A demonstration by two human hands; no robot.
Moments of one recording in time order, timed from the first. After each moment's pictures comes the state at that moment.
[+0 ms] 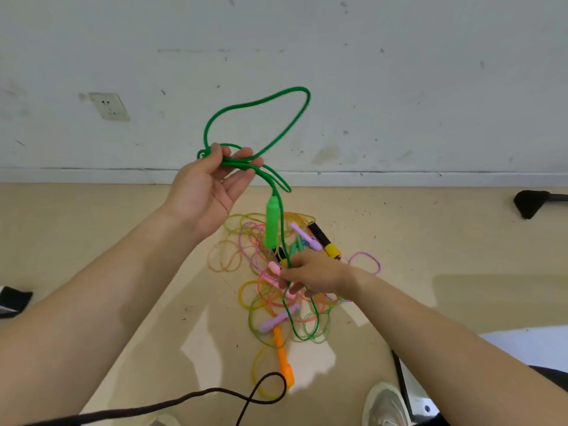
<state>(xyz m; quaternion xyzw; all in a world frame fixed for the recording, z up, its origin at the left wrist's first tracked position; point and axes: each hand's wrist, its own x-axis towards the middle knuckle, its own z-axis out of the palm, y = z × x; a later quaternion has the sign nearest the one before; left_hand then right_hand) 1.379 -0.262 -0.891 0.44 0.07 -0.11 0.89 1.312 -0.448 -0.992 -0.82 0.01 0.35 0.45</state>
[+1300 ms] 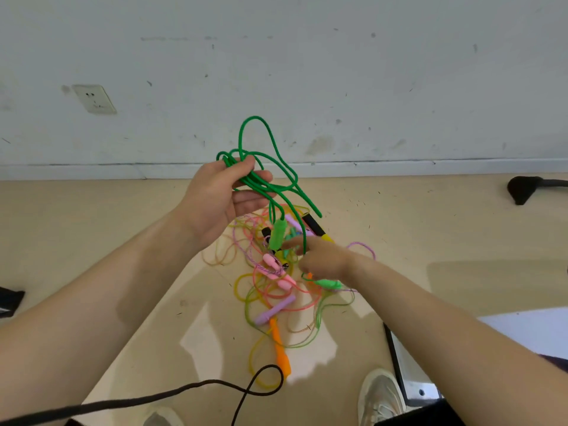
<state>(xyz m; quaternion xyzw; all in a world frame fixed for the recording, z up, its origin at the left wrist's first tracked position) 1.361 -0.285 -0.900 0.62 0.02 -0.14 0.77 1.314 -0.465 -0.992 -0.85 0.03 0.31 0.43</state>
